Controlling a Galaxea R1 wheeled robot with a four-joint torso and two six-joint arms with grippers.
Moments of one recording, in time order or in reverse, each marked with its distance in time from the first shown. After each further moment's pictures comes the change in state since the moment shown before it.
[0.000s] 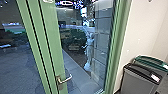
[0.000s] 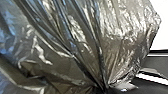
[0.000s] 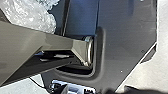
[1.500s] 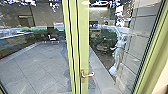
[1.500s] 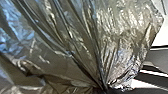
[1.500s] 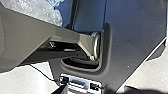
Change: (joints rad) left arm 0.009 -0.125 0.174 0.000 0.002 0.000; right arm -0.018 -0.154 0.247 -0.007 0.000 -0.011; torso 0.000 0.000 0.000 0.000
